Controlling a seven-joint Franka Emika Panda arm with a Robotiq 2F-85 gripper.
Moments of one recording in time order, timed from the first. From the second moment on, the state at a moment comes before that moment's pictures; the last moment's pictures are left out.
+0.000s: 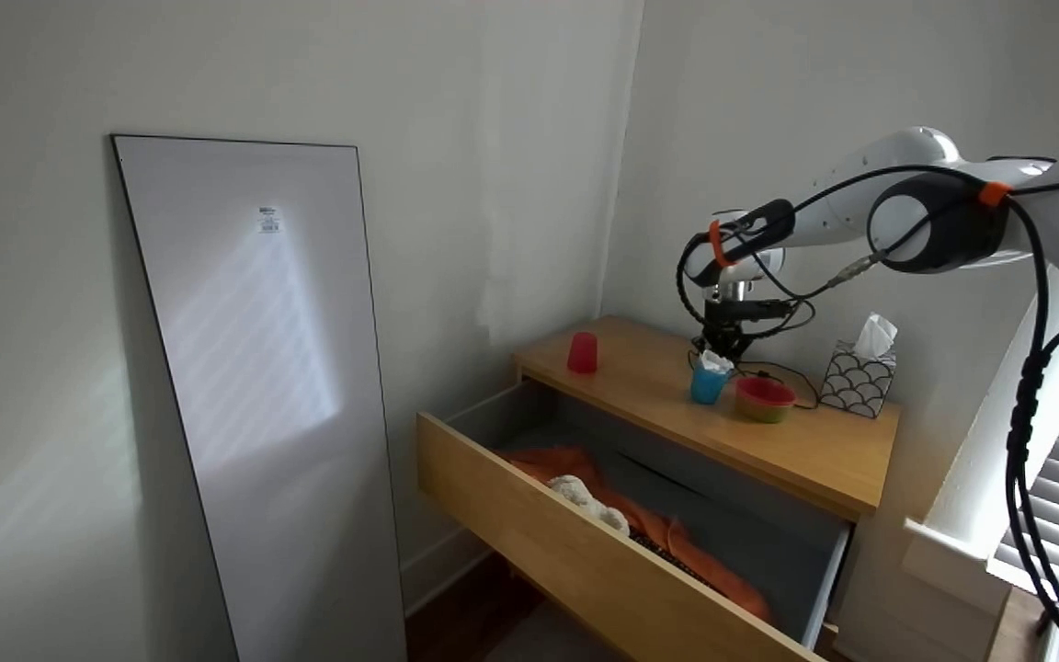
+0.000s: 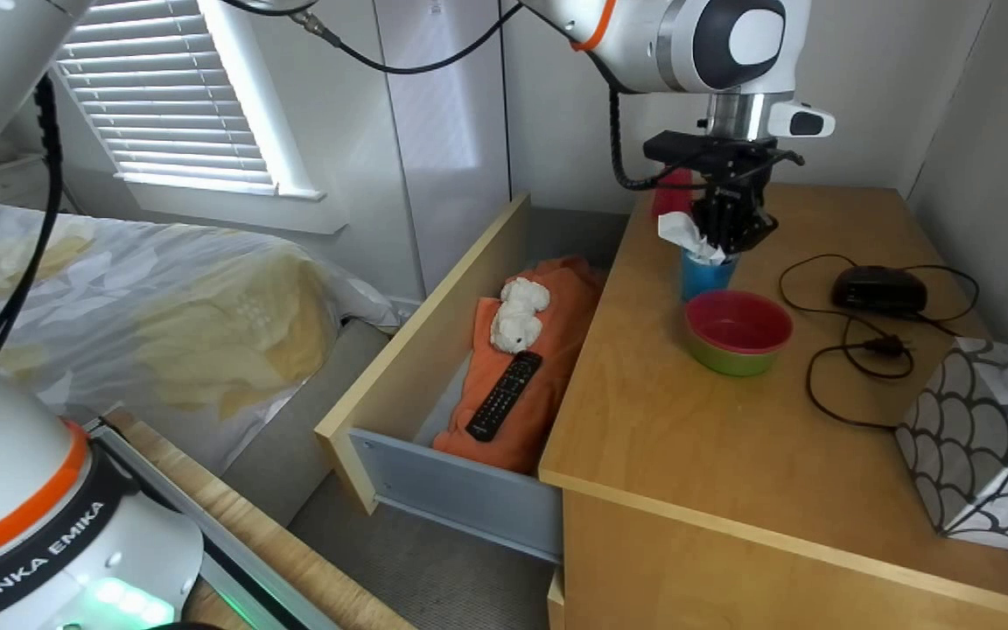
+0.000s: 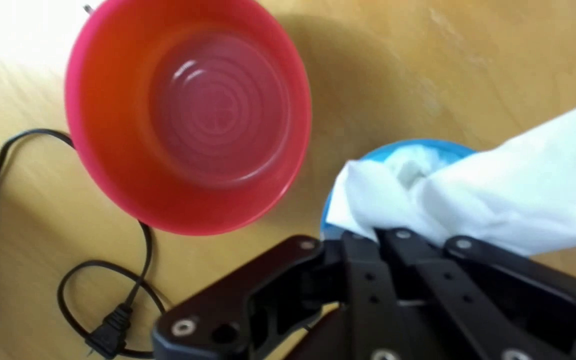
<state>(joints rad) -0.32 0.91 -0.22 -1.20 0.04 1.99 0.14</state>
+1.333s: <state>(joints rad) -0.29 0.92 -0.23 -1.19 0.01 2.07 0.16</state>
